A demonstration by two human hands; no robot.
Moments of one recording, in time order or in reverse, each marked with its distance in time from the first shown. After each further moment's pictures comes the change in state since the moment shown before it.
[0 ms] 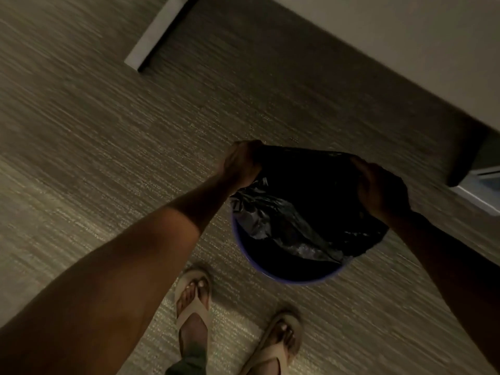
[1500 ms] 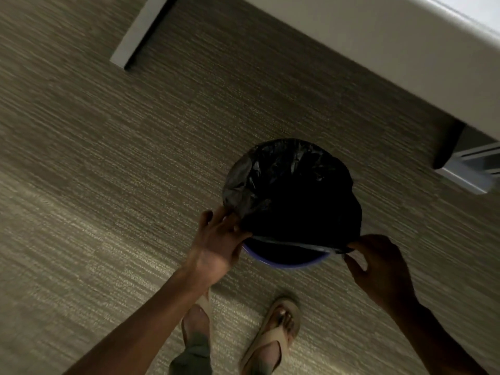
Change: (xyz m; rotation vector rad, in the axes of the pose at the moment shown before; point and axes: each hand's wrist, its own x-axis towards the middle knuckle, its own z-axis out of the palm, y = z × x) left_hand -0.179 -0.014 0.033 0.304 0.029 0.318; right_hand -0.185 0.018 0.038 -0.054 0.085 -0.085
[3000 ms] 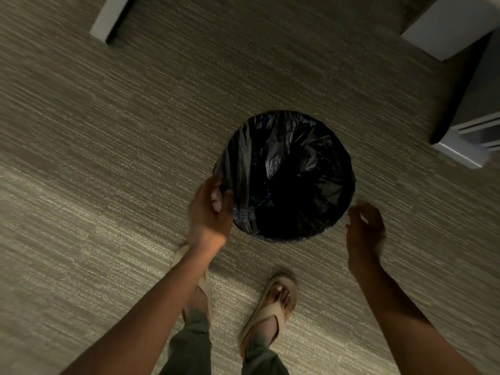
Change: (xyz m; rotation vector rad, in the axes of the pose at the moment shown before) left_hand 0.005 0.022 0.011 -0.792 0.293 -0.709; right_hand 0.017 -0.038 0.036 0.844 0.340 0.998
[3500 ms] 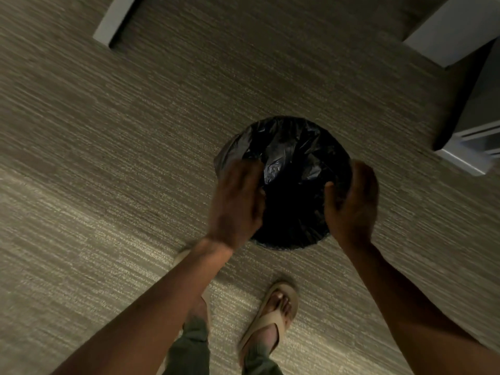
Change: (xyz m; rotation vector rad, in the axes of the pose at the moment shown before) left_hand 0.027 0.016 0.035 0.489 -0.068 0.620; right_hand 0.014 -0.051 0.039 -0.548 0.020 -0.828
